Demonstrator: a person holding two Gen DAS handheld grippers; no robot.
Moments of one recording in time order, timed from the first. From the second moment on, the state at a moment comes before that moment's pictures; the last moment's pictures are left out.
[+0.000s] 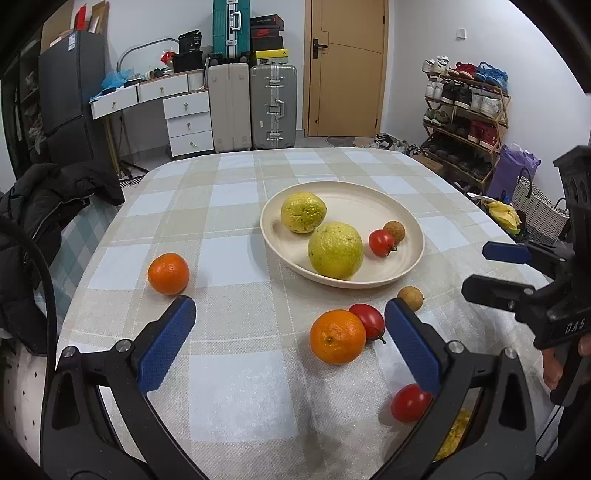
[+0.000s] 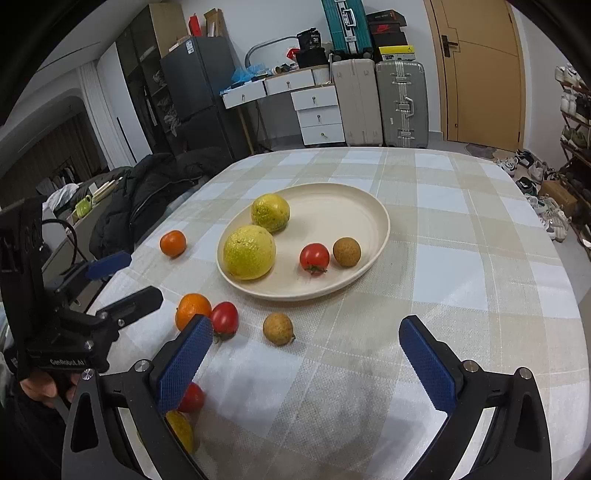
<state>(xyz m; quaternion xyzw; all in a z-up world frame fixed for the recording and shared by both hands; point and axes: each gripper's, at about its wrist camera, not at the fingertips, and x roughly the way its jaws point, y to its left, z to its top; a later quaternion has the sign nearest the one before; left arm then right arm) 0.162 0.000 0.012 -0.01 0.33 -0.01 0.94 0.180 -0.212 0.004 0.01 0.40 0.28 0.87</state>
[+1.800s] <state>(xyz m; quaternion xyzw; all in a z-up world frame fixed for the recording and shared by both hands) 0.185 0.000 -0.032 0.00 0.41 -0.03 0.91 0.185 -0.161 -0.038 -0.09 0.45 0.28 0.84</state>
